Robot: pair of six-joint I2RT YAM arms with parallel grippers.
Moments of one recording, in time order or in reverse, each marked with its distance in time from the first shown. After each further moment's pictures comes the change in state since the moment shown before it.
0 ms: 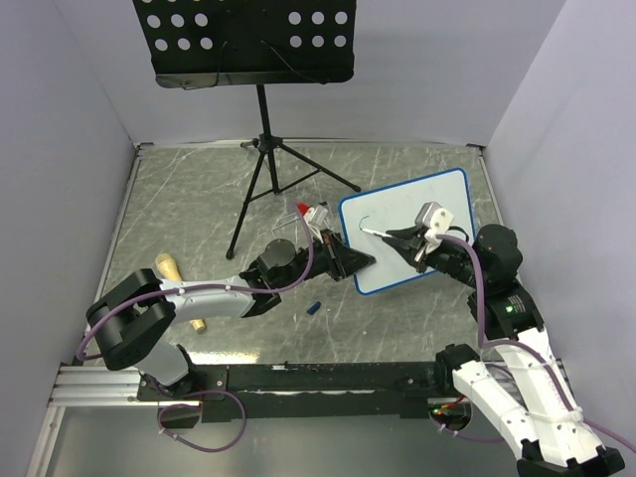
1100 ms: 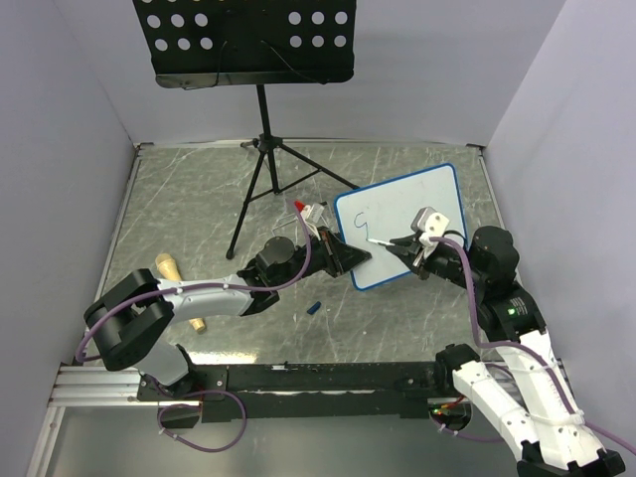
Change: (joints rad) left arm 0.021 -0.008 -0.002 -0.036 -0.035 0.004; right arm 0.000 -0.013 0.006 -0.145 0.050 -0.054
